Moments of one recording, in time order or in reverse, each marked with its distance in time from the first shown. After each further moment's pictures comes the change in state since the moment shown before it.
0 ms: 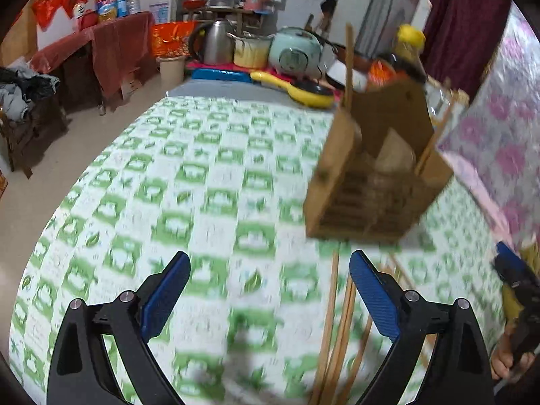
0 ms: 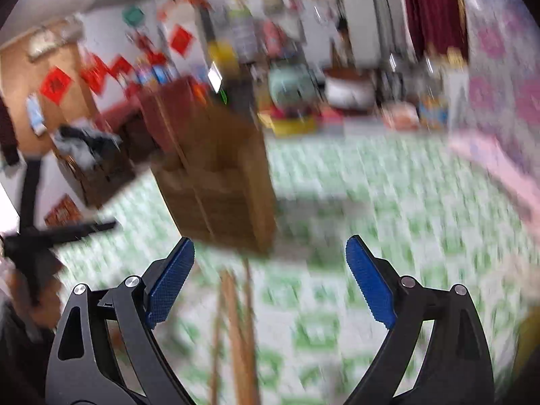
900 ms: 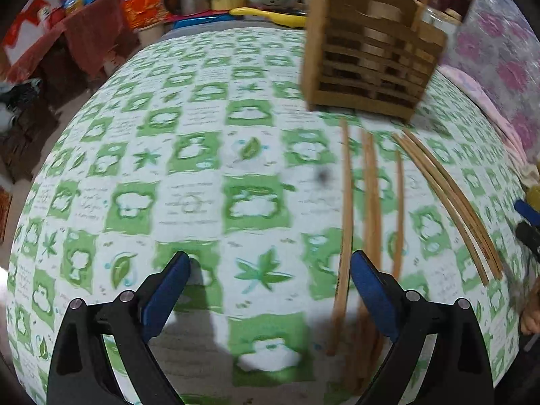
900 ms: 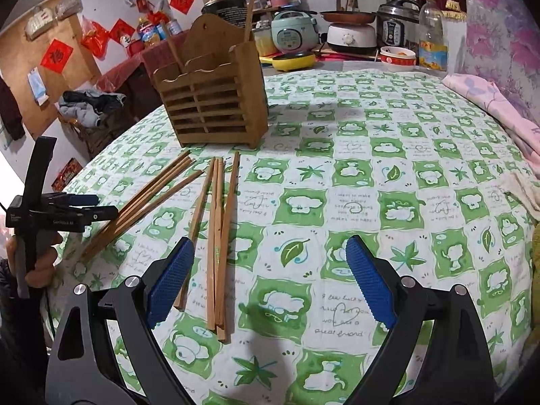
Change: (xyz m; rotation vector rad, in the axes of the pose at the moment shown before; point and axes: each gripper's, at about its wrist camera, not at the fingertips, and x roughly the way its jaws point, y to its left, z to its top) left arm 0.024 0.001 -0.078 0.108 0.230 0.052; right arm -0.024 -0.017 -0.060 -0.023 0.094 0.011
